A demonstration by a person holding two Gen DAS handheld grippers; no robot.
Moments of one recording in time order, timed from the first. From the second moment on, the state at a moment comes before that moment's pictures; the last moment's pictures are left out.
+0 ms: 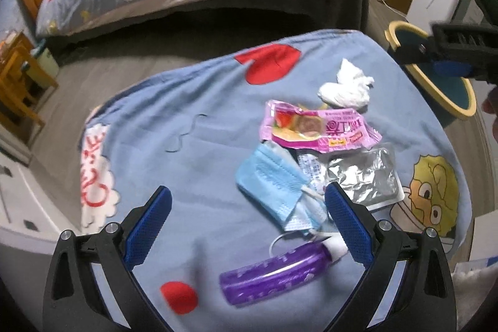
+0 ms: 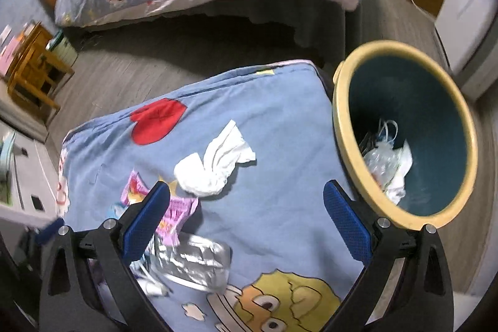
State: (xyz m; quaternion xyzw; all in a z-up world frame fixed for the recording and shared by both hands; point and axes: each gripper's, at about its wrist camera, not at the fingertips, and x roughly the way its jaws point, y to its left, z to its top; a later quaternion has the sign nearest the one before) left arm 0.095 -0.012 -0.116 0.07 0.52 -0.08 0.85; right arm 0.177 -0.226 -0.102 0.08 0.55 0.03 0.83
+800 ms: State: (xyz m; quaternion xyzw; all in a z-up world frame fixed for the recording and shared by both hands) left arm 0.129 -0.023 -0.157 0.04 0.57 -0.10 0.81; right arm 0.218 -0.199 -0.157 0.06 0.61 0.06 0.79
